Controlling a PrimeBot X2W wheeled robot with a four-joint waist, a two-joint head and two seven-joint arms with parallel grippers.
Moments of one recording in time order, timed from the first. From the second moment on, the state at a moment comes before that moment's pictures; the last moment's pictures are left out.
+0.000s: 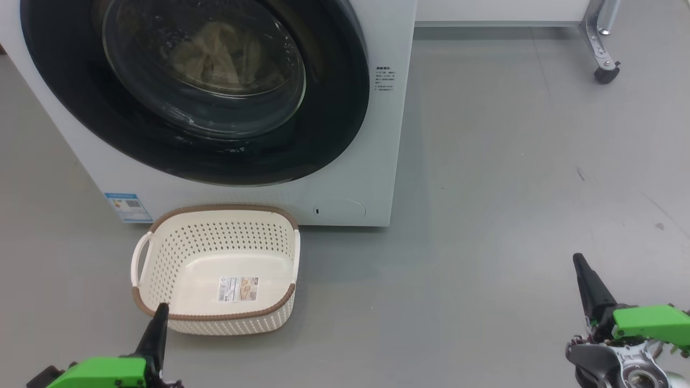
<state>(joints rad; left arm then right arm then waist) -0.04 0.07 0.01 0.29 -1.51 -0.09 0.06 -0.02 -0.05 -0.09 0.27 1.51 0.13 0.06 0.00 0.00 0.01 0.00</state>
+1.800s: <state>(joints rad) -0.06 0.05 0.06 0.28 -1.62 -0.12 0.10 -0.05 -0.05 -0.11 0.28 1.63 0.13 0.09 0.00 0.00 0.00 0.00</state>
